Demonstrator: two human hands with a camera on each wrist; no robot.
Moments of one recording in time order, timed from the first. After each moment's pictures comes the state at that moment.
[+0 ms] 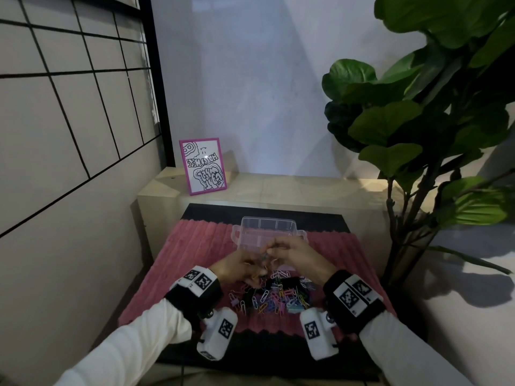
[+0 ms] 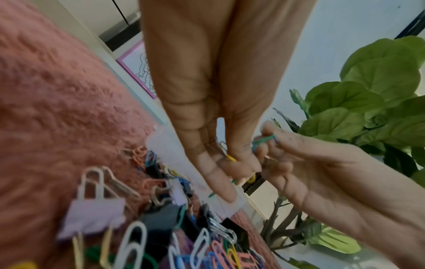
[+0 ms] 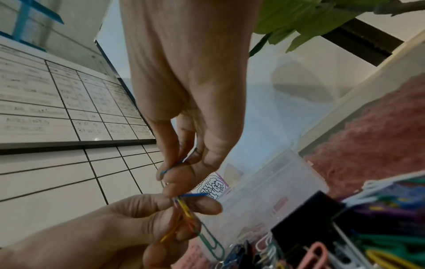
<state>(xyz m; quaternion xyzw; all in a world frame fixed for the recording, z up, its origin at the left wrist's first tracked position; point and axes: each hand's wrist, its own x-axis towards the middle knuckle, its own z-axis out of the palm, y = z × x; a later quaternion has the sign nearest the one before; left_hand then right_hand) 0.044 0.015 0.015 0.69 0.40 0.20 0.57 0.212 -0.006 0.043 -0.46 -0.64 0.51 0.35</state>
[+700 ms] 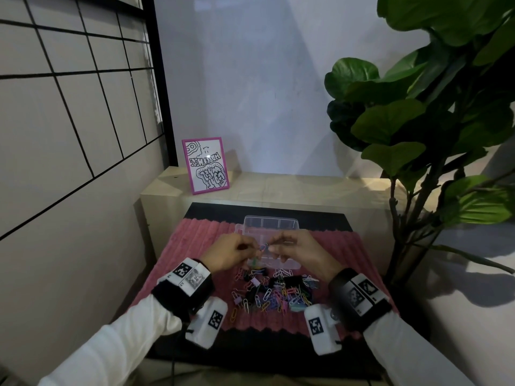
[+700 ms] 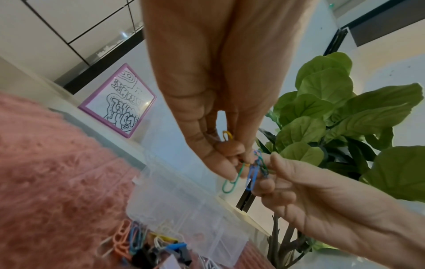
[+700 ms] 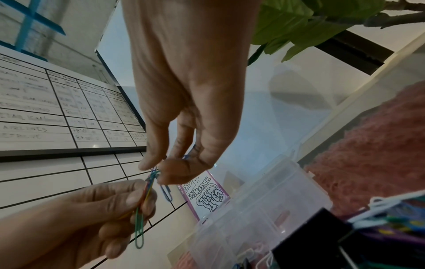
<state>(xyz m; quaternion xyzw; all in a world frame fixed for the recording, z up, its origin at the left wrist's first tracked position) 0.023 0.021 0.041 0.82 0.45 0.20 0.31 0.217 -0.004 0.044 -0.47 -0.63 0.48 0.39</state>
